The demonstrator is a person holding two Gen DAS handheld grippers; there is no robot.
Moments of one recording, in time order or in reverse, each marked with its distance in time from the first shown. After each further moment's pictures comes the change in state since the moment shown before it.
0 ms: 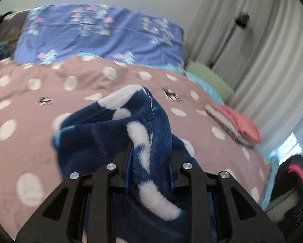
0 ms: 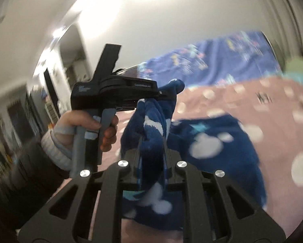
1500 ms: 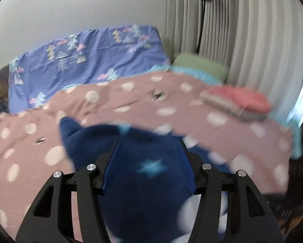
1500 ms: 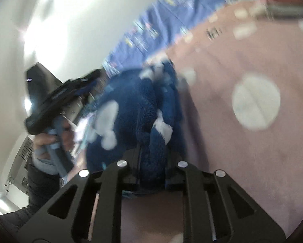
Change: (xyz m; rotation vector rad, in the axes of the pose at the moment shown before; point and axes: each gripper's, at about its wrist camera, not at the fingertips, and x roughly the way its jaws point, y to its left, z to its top) left arm 0.024 -0.074 -0.027 0.326 -0.047 0.140; right arm -0.020 -0.166 -0.060 0.467 0.198 0.011
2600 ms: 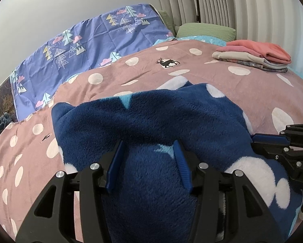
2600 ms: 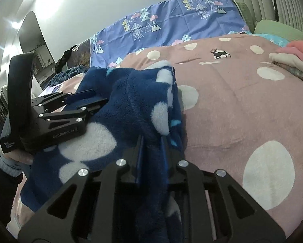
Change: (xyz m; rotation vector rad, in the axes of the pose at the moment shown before) left arm 0.063 -0.009 -0.048 0.152 0.081 0.107; right arm 0.081 0.032 0.039 -0.372 -0.014 -0.262
